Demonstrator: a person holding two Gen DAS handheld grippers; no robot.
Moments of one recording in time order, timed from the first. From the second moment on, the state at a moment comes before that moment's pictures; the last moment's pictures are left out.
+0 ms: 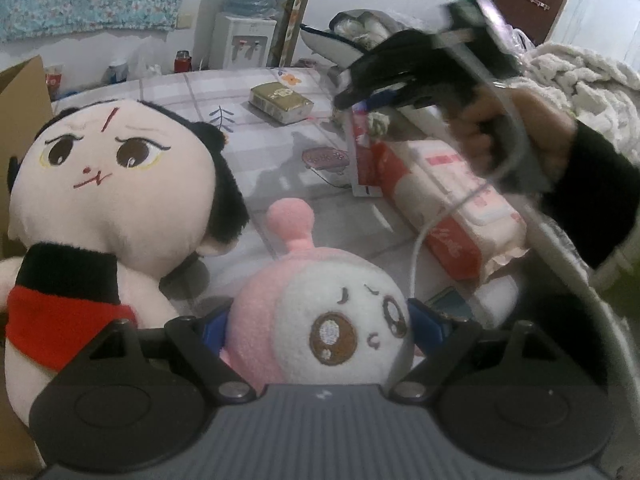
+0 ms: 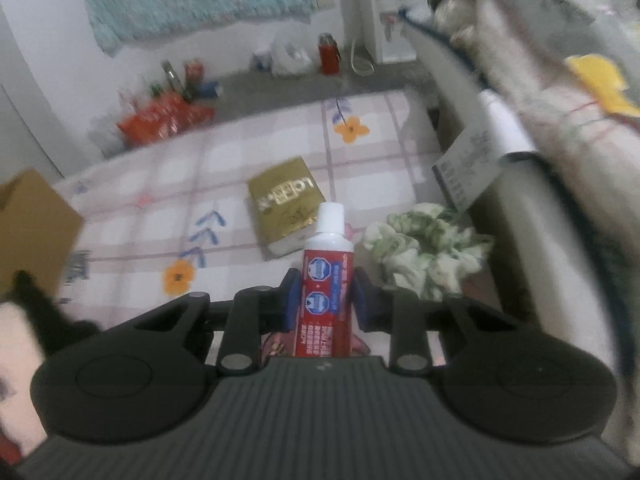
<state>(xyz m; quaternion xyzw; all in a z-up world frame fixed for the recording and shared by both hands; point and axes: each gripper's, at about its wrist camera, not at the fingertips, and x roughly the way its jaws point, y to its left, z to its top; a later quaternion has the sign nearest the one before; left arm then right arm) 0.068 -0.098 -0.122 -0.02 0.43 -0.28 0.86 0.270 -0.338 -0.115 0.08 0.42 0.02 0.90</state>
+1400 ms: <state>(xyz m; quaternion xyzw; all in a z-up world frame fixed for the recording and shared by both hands) -0.020 0.130 0.038 -0.17 0.24 -0.08 0.95 0.081 -0.145 0.140 0.09 0.25 0.34 0.90</state>
